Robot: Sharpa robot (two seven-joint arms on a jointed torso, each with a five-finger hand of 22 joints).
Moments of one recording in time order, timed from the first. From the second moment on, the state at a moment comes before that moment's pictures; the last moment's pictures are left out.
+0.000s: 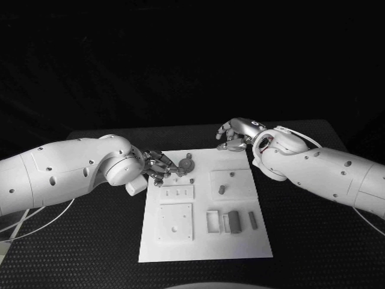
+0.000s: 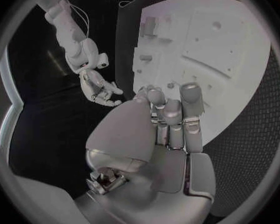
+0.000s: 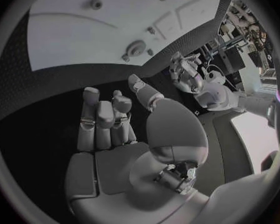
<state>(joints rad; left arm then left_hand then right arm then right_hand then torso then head) 1.33 -0.77 -0.19 1.45 -0.47 -0.07 -0.46 1.46 0.14 0.06 0.33 0.12 0.99 0.04 0.31 0.52 1.21 -0.05 0.95 0.82 1.19 -0.15 1.39 0.92 0.02 1.32 -0.24 0.69 1.31 1.20 -0.55 -0.03 1.19 -1.43 -0.33 -0.10 1.07 -0.09 0.53 -0.29 0.05 0.88 0.13 0.21 0.62 1.22 0.02 1.09 1.01 1.15 -0.09 1.41 0.97 0.25 1.11 -0.01 0.87 1.31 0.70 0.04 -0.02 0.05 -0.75</state>
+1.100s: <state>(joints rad) 1.36 -0.68 -0.24 1.34 -0.67 0.08 -0.59 0.70 0.17 0.63 -0.27 0.27 1.14 0.03 0.34 0.68 1.26 -0.08 0.93 0.80 1.19 -0.18 1.44 0.84 0.03 1.34 -0.24 0.75 1.31 1.26 -0.54 0.00 1.10 -1.25 -0.36 -0.15 1.07 -0.09 0.53 -0.29 0.05 0.88 0.13 0.21 0.62 1.22 0.02 1.09 1.01 1.16 -0.09 1.41 0.97 0.25 1.11 -0.01 0.86 1.31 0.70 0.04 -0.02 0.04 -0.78</state>
